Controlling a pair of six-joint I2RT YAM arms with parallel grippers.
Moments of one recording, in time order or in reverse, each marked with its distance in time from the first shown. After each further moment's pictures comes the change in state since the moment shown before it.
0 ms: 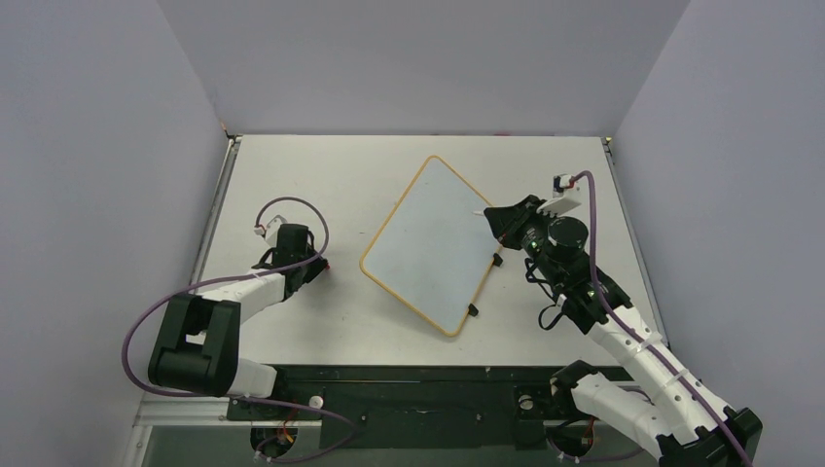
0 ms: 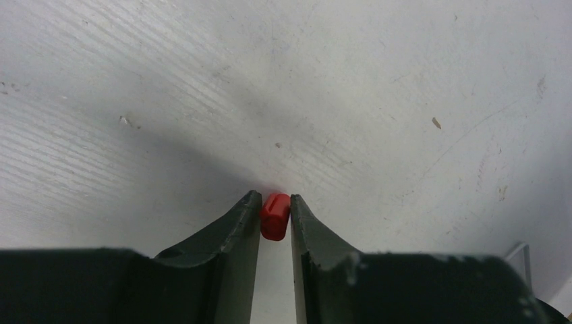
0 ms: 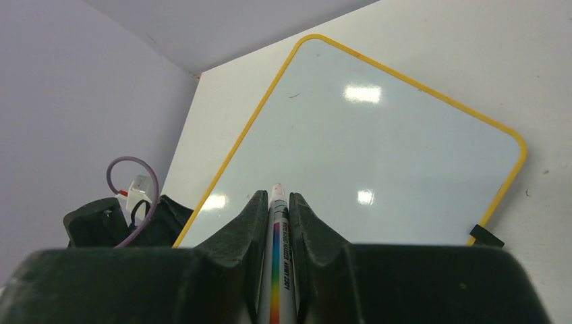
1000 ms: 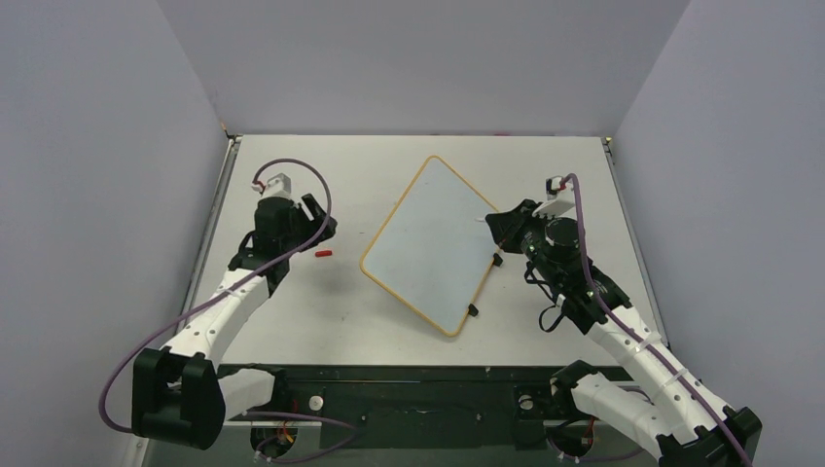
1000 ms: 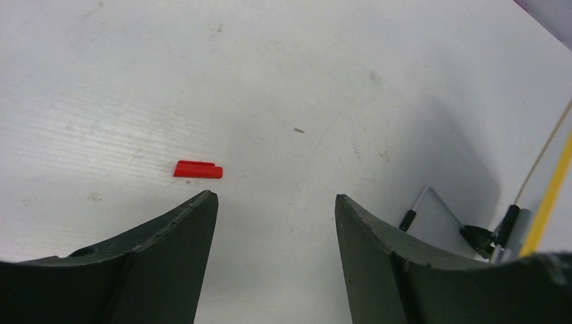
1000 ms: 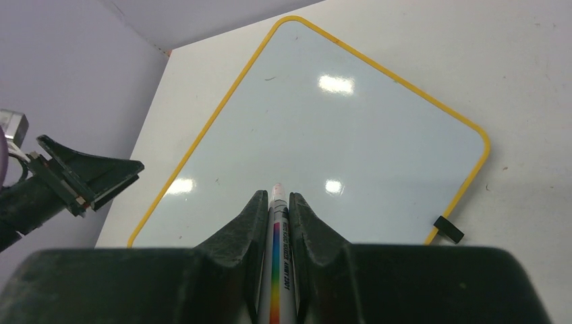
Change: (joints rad) left arm -0.001 -0.242 0.159 -0.119 0.115 0.275; right arm -0.001 0.001 -0.006 -0.047 0.001 -0.100
